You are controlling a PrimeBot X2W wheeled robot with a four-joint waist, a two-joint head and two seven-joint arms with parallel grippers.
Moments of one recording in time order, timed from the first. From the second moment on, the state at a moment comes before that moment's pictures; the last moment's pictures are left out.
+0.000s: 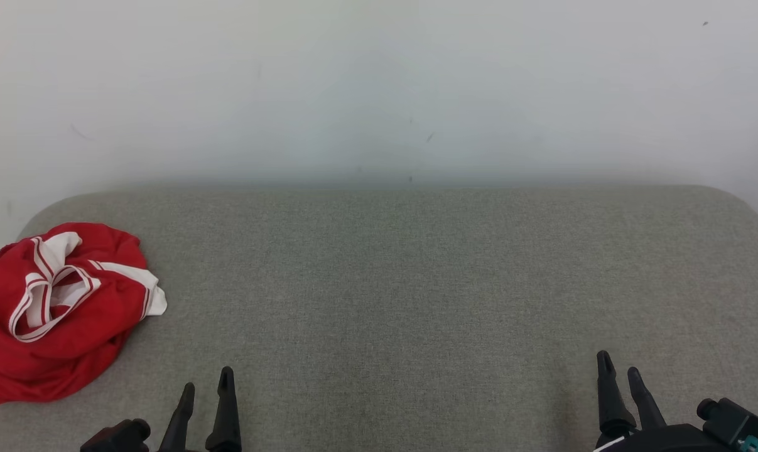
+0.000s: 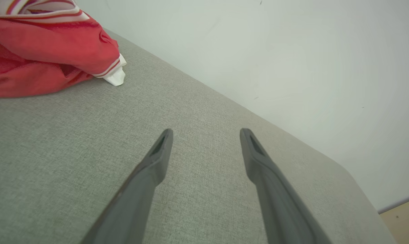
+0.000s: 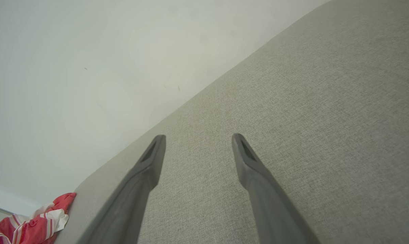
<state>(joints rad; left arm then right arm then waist) -0.04 0.06 -0.09 0.27 -0.66 -0.05 -0.13 -0.02 -0.04 -0.06 0.30 0.68 0.13 -0.09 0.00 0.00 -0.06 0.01</state>
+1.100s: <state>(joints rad) -0.02 0.08 -0.10 0.34 -0.35 -0.02 -0.20 0.00 -0.05 -0.01 0.33 0.30 0.13 -0.15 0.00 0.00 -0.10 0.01</state>
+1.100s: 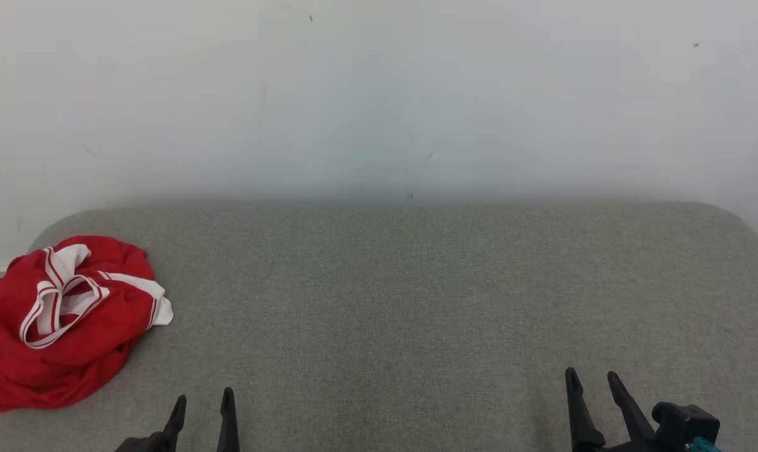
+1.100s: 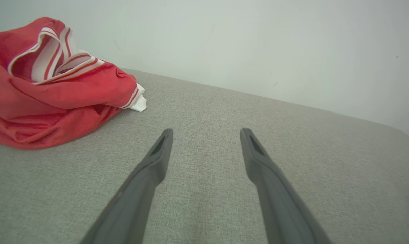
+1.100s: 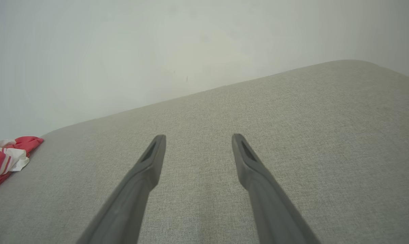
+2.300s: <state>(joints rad) -0.02 0.07 -0.08 0.40 -0.13 -0.03 -0.26 0.00 -0.05 0.04 0.37 0.05 0.13 -0.22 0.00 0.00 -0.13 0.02</state>
